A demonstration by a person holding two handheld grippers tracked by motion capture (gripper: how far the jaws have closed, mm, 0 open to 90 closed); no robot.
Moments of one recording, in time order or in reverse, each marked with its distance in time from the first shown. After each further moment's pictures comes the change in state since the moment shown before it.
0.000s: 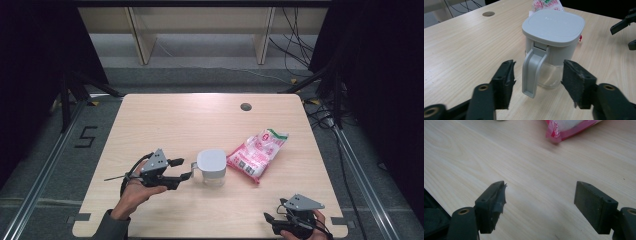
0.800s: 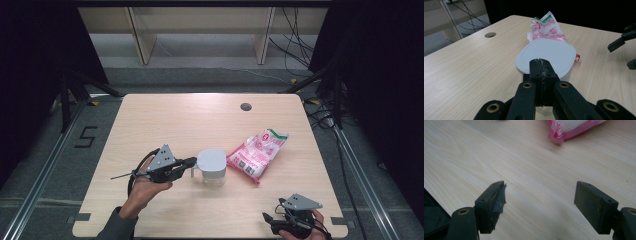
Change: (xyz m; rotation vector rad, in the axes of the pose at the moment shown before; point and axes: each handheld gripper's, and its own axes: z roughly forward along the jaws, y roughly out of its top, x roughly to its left) left arm -0.010 0.026 0.014 -0.099 0.008 0.044; right arm 0.003 0.001 0.002 -0.005 -0.034 -0.007
